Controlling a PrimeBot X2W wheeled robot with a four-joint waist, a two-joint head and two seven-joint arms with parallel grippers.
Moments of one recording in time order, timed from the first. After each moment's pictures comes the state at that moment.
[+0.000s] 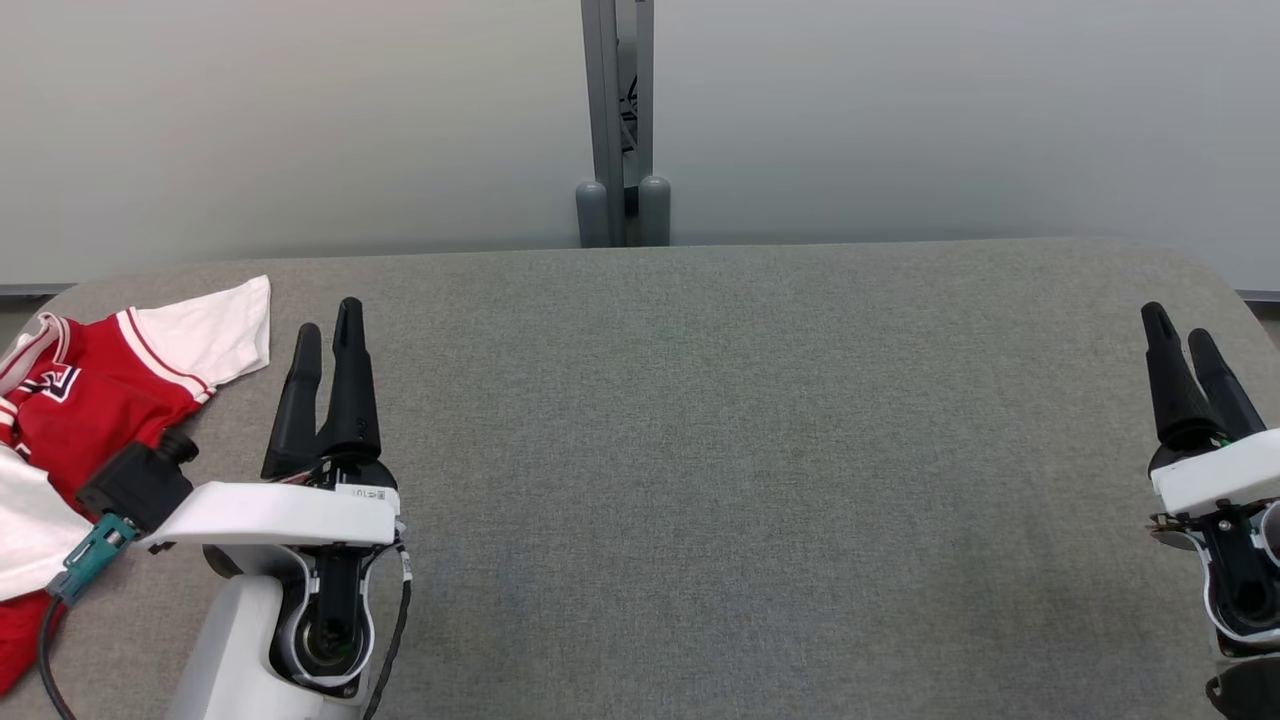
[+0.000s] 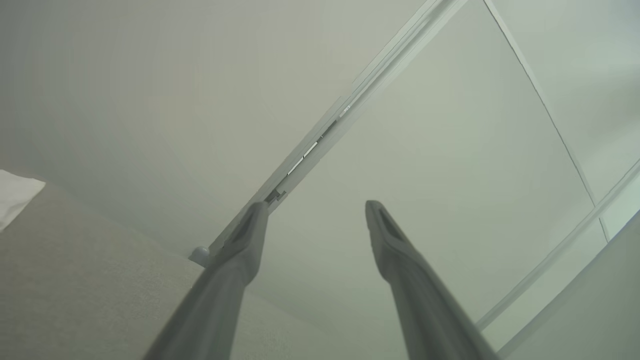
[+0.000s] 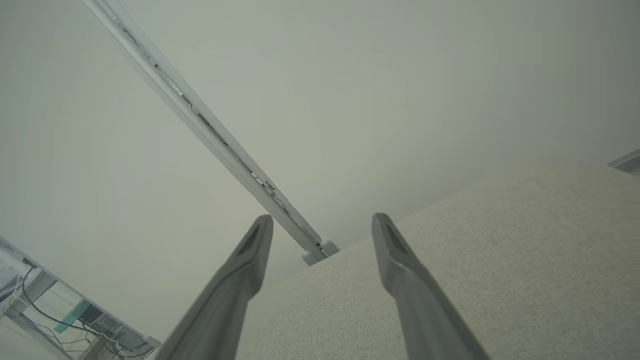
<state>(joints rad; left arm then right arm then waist) -0.29 0.07 -0.13 0.27 -0.97 -0.10 -0.24 -0.32 -0.17 -0.12 0.30 0.82 0.13 0.07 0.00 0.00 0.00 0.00</state>
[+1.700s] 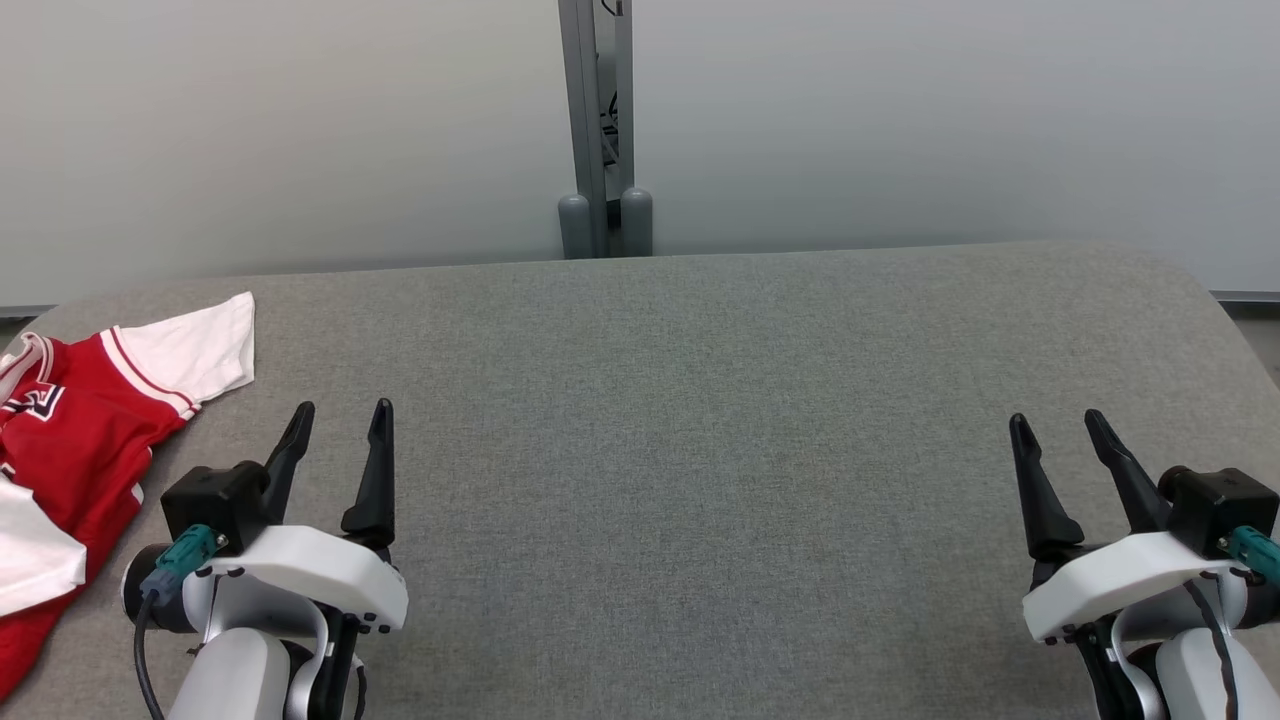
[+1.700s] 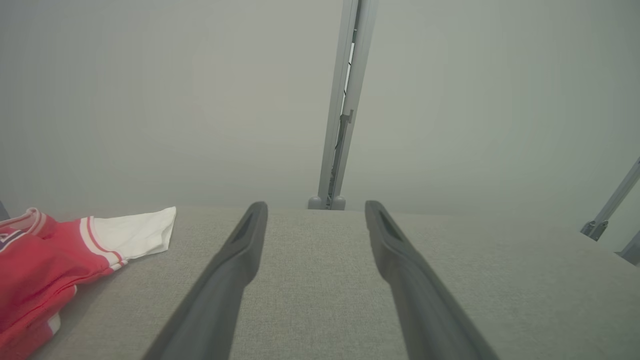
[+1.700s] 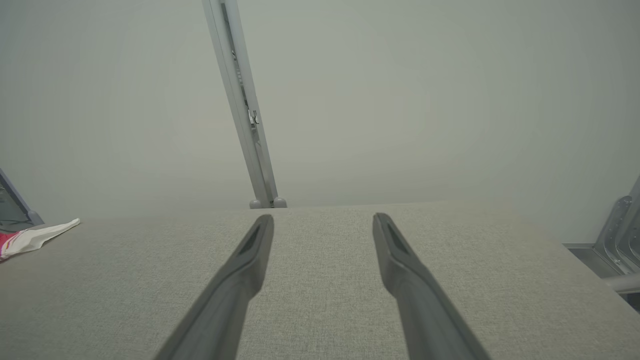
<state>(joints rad) -0.21 0.12 -0.10 0.30 -0.35 -0.01 -0.10 -0.20 -0.12 0.04 0.34 0.27 0.13 -0.15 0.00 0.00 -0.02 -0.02</state>
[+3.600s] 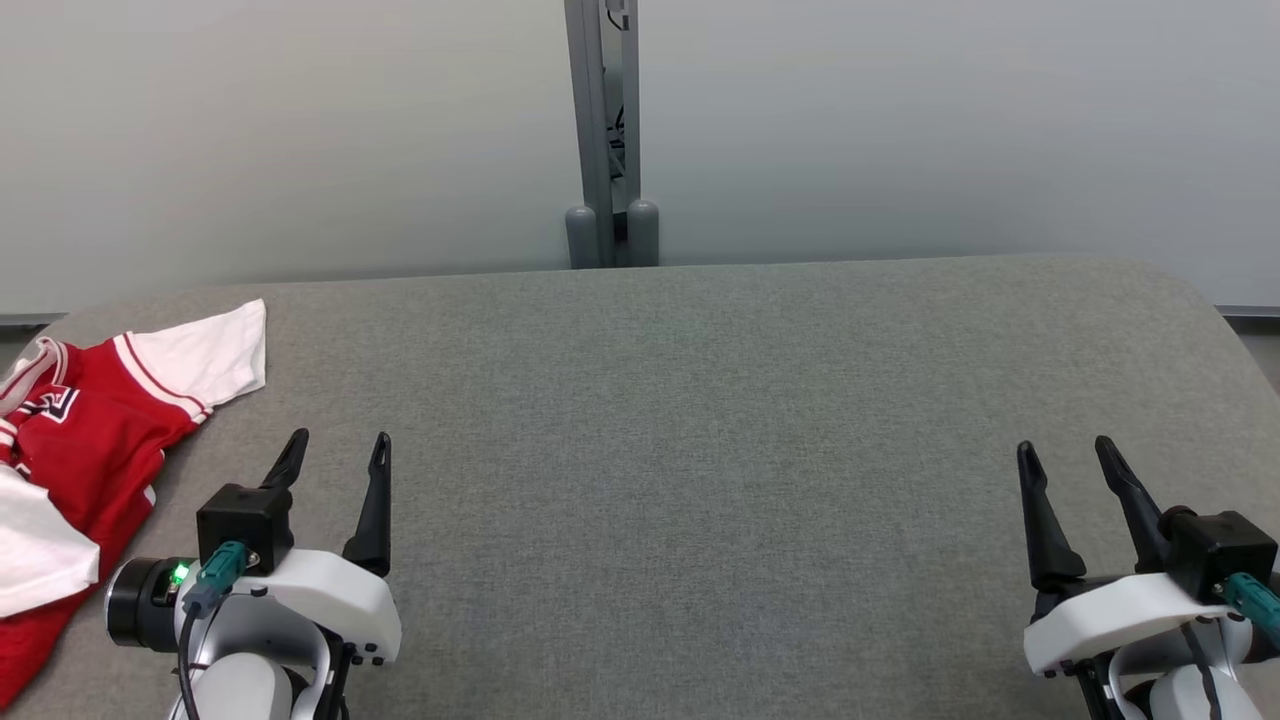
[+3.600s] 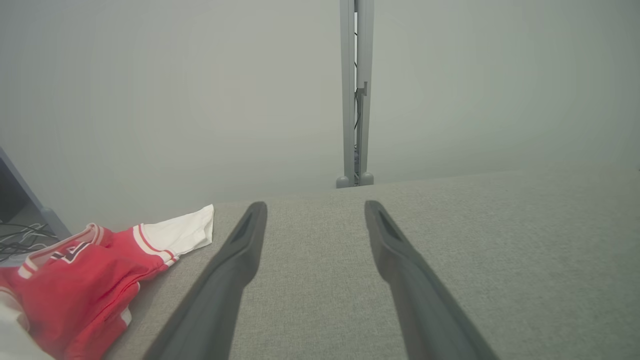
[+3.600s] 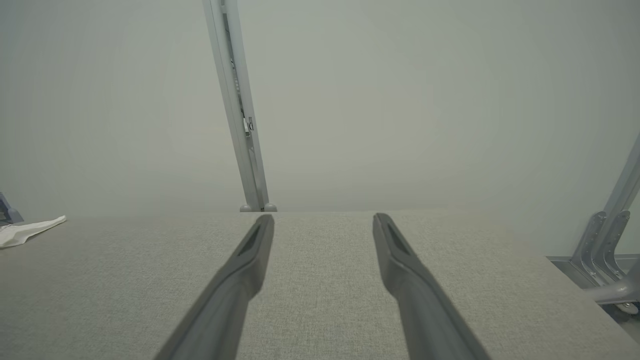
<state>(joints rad) -0.15 0.14 -0.10 0.25 -0.17 0.04 -0.04 -0.14 -0.08 -0.01 0.32 0.16 0.13 -0.23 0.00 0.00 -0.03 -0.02</state>
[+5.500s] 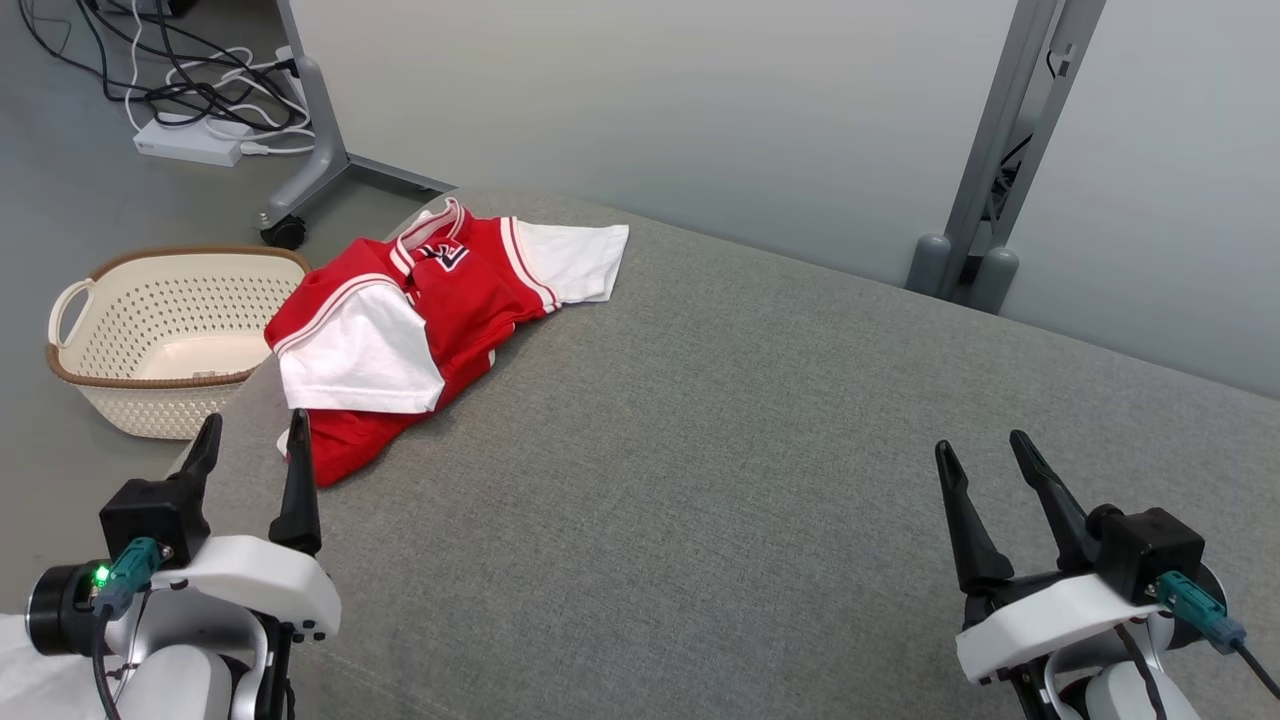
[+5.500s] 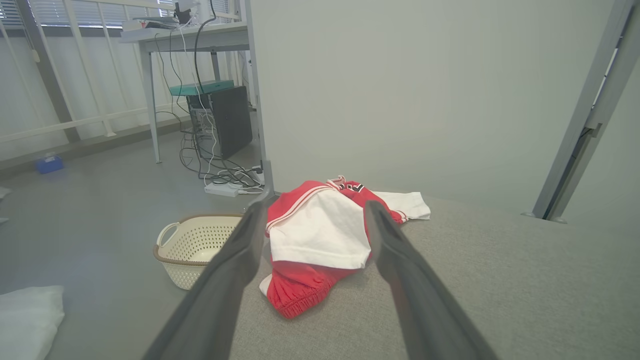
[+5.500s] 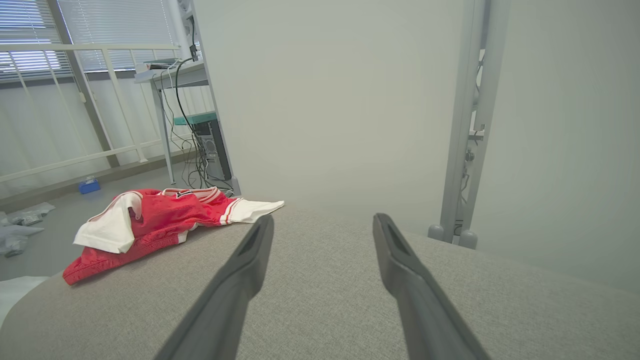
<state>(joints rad) -0.15 0.19 -0.06 0.22 -0.25 0.10 -0.07 -0.14 -0.05 0.11 0.29 0.22 0.13 -0.23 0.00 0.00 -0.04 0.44</state>
